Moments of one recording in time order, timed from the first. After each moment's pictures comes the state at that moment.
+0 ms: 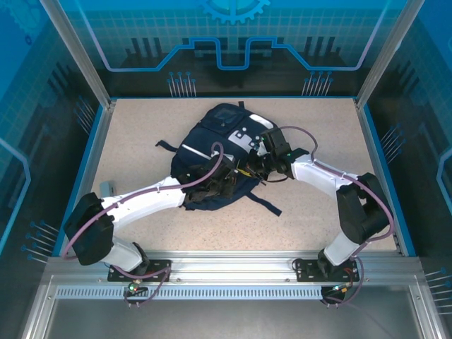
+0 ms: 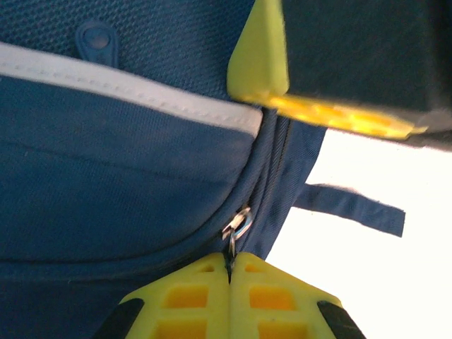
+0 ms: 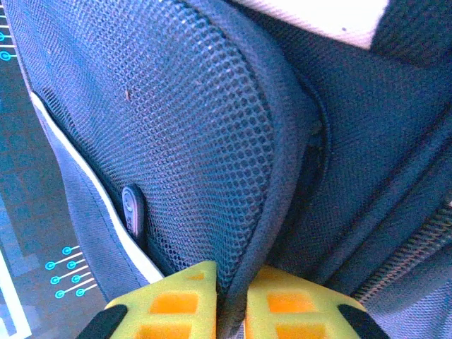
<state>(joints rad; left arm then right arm) -0.83 1.47 1.04 -0.49 -0.14 -0.58 0.49 1.63 1.07 -0.31 -0.48 0.97</state>
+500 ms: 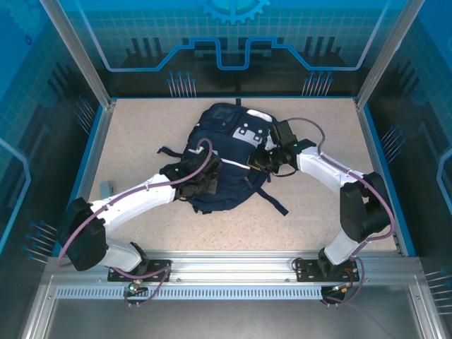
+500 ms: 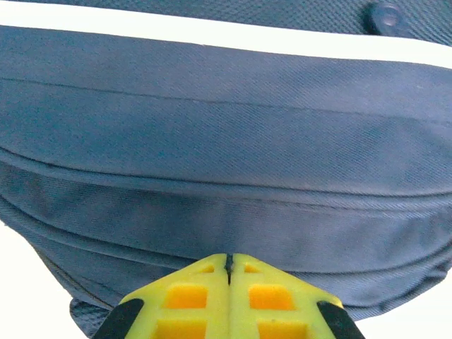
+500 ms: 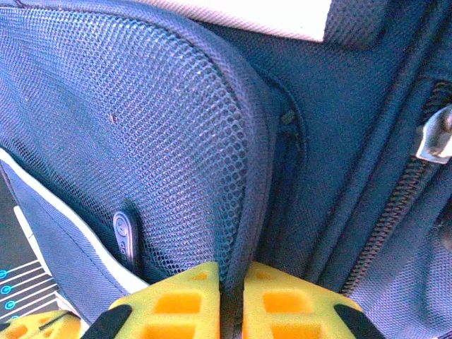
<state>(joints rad) -0.74 1.41 1.03 -0.63 -0.24 -0.50 0.42 1.64 1.16 -0.49 -0.41 0.78</state>
